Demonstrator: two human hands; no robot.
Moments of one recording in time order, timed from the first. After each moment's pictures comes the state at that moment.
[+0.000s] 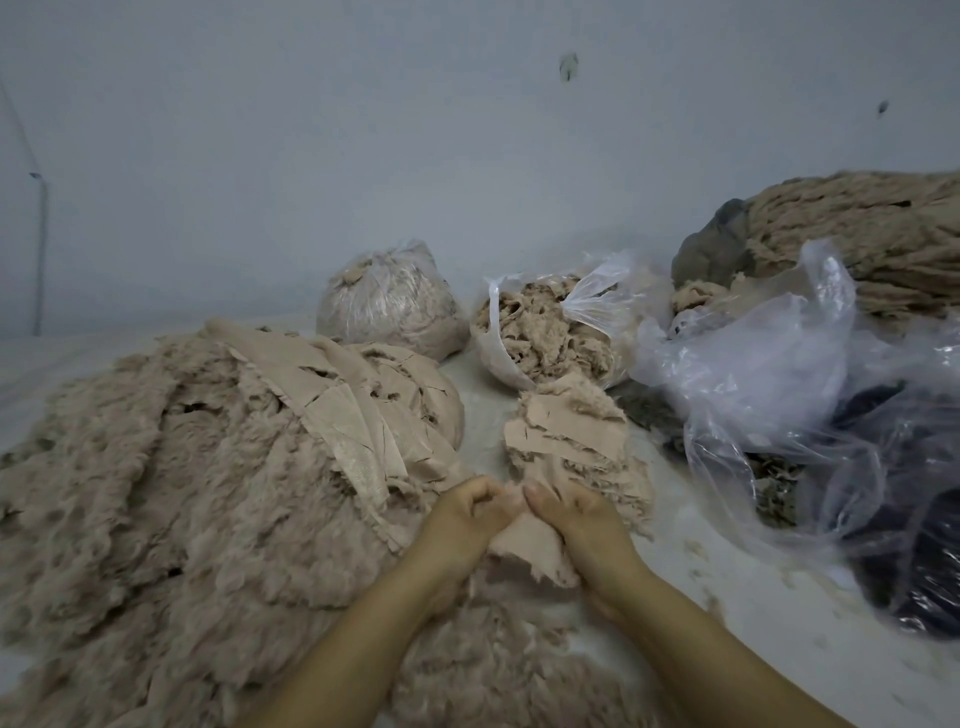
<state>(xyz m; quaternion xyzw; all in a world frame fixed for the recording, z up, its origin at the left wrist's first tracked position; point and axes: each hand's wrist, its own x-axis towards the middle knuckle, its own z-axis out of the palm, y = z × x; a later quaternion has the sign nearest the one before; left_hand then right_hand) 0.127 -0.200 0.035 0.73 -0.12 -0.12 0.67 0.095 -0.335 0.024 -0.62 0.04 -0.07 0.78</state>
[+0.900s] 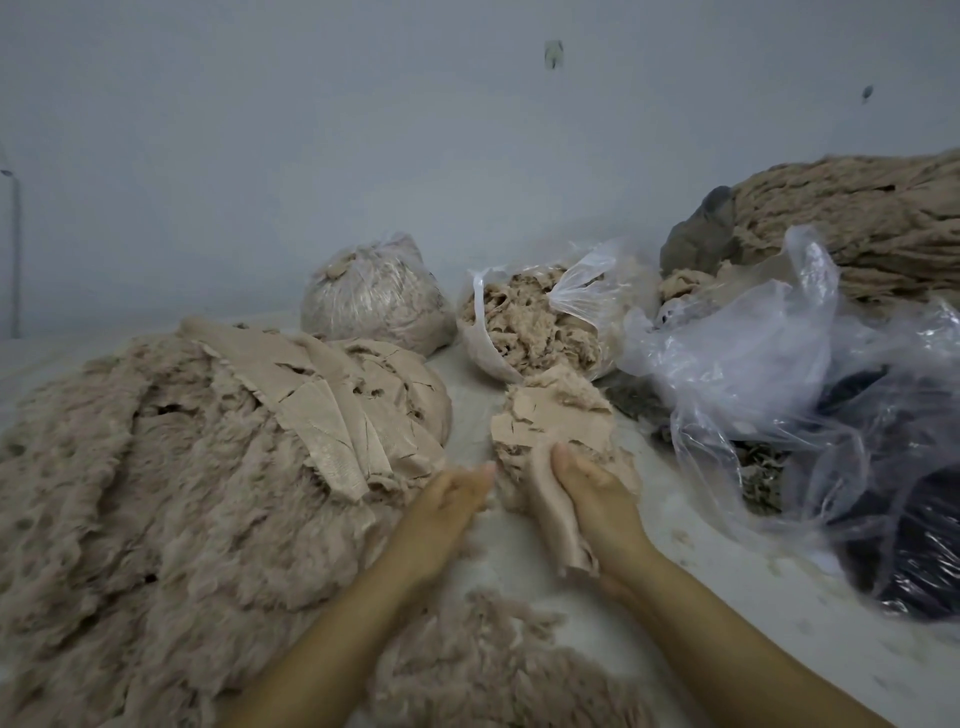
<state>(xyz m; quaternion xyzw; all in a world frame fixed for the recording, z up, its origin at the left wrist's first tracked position) 0.134 -0.187 0.028 0.78 -0.12 -0.10 0.61 0.098 -0.352 0.028 -0.67 0.04 -0.16 0.72</state>
